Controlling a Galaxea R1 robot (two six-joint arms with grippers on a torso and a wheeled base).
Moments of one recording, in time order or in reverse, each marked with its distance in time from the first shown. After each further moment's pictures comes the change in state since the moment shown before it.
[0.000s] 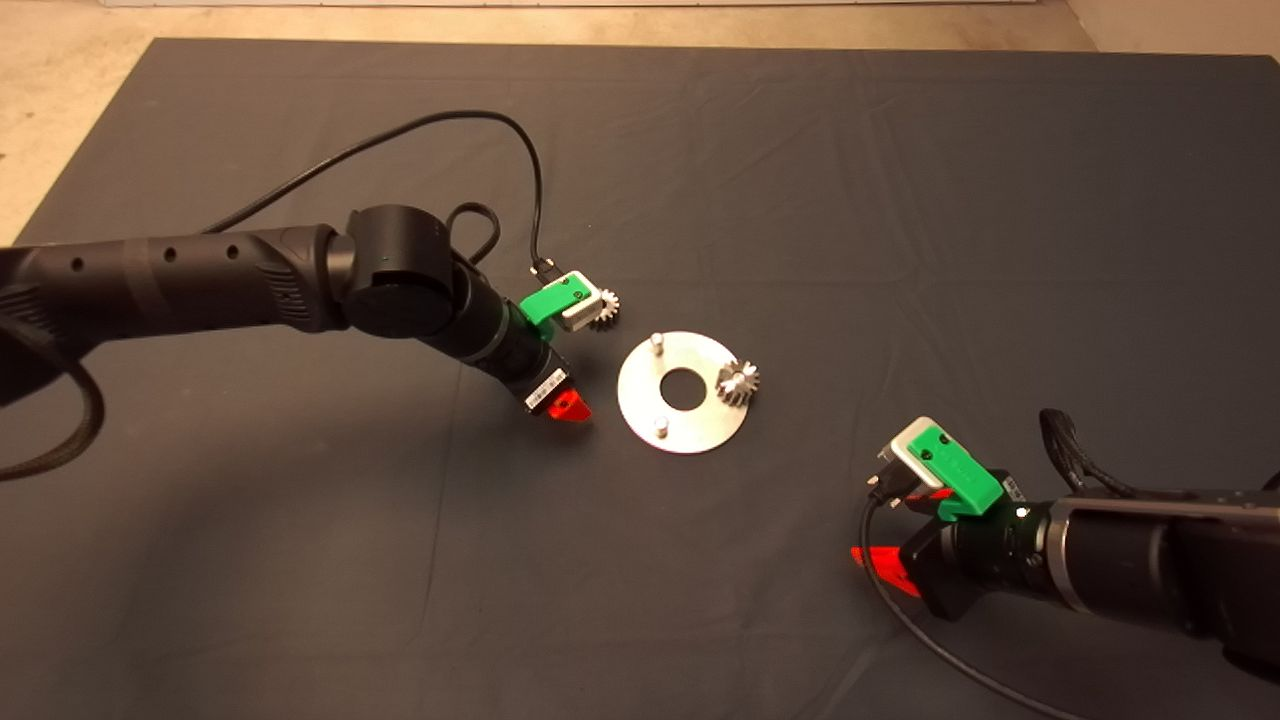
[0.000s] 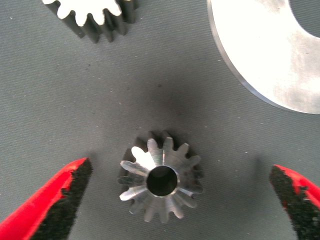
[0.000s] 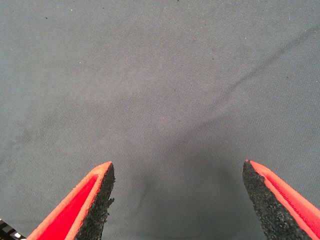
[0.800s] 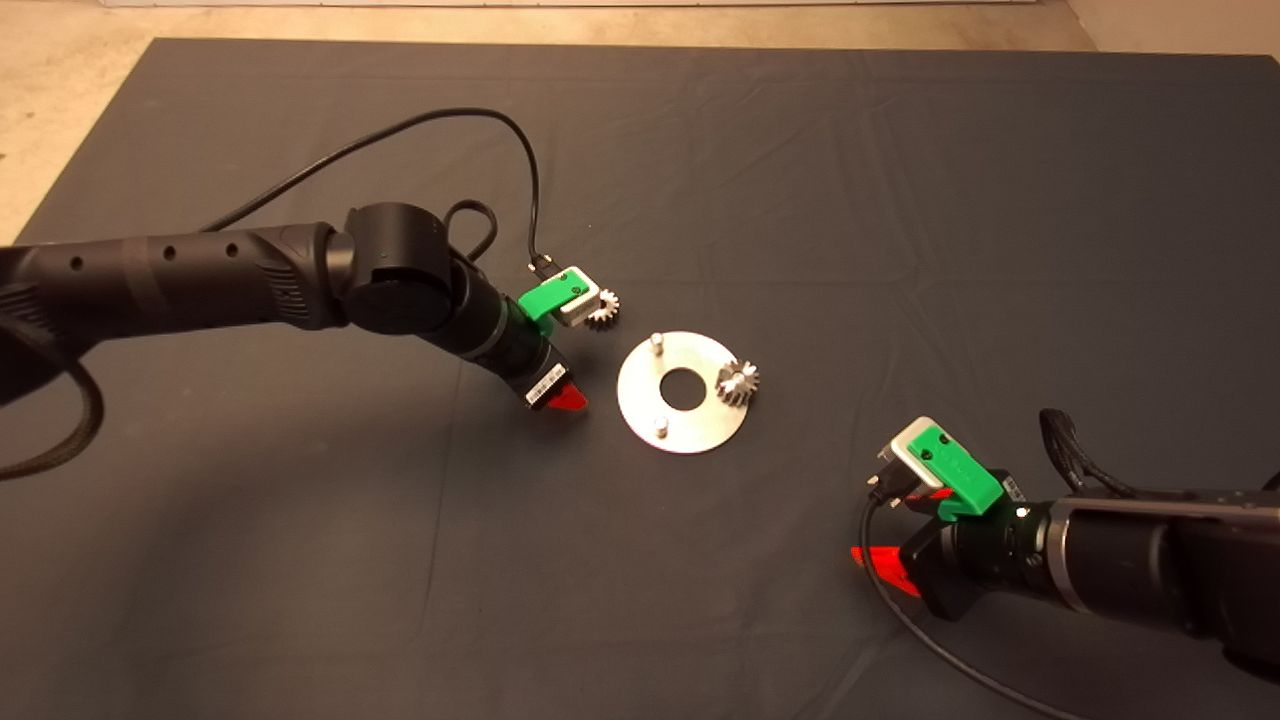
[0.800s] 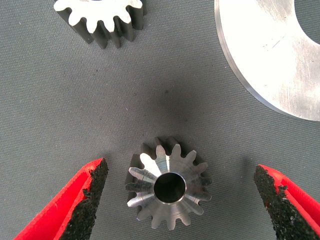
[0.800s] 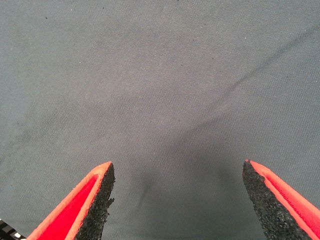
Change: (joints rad) left arm 0.000 -0.002 -0.008 0.000 -0.017 0.000; right arm 0.000 0.000 0.000 0.000 0.000 0.000
